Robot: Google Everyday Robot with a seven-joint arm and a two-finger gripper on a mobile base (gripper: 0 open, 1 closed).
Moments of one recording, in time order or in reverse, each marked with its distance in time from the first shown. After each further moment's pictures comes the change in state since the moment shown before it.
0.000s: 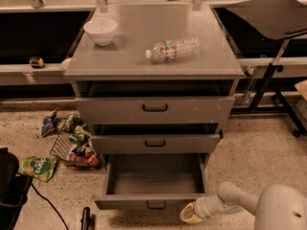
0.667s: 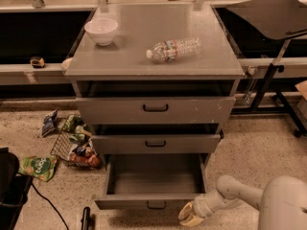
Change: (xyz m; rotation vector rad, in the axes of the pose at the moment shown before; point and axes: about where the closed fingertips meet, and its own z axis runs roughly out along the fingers) arm -0.043 0.031 -0.027 -0.129 -0.014 -0.062
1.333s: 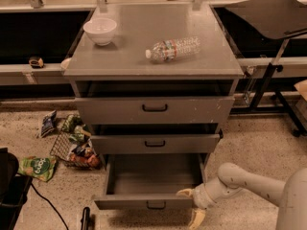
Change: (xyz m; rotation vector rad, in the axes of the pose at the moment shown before) arm -0.082 0.010 -0.053 0.003 0.033 -0.054
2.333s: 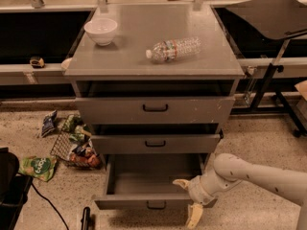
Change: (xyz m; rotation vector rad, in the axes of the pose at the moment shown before) arm -0.076 0.009 -0.034 0.044 0.077 -0.005
